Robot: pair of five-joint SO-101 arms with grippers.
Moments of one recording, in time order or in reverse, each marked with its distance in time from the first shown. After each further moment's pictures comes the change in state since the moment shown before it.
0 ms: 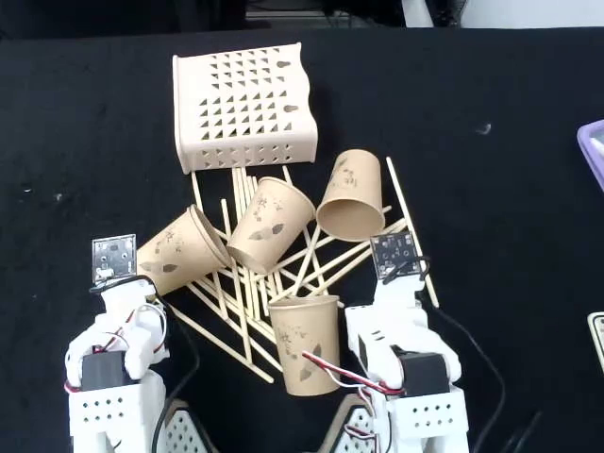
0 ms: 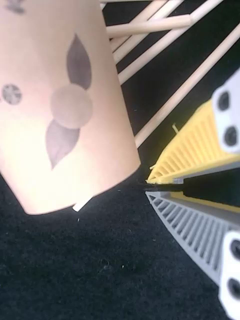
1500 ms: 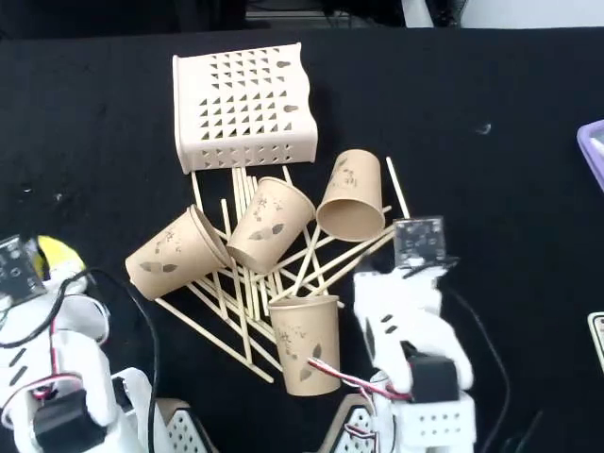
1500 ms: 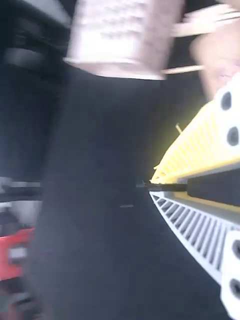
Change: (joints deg) left arm -17.1 -0.9 -36.4 -9.2 -0.2; right arm 2.5 0.0 -11.9 -13.5 -0.1
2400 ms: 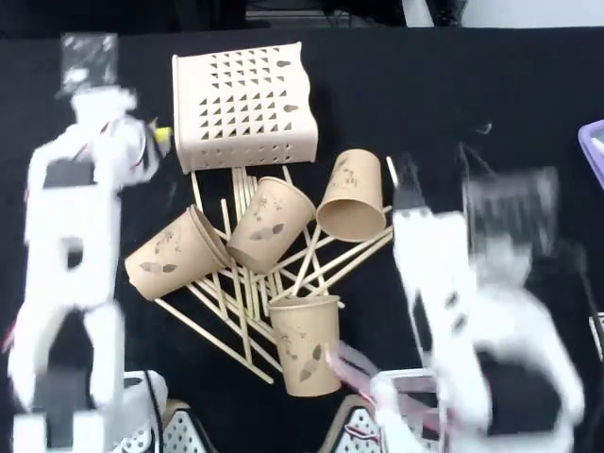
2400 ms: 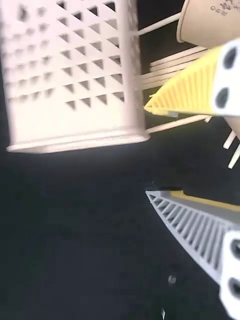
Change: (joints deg) left arm 20.5 85.9 -46.7 -8.2 -3.4; right arm 0.2 41.1 -65.1 10.5 7.4
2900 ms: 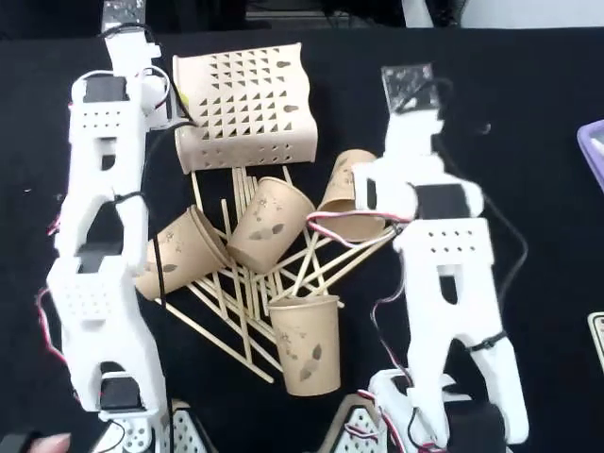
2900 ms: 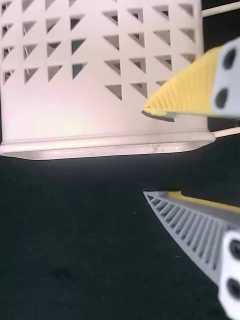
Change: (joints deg) left arm 1.6 47.0 -51.9 14.9 4.7; right arm 0.3 35.7 12.5 -14.9 -4.4
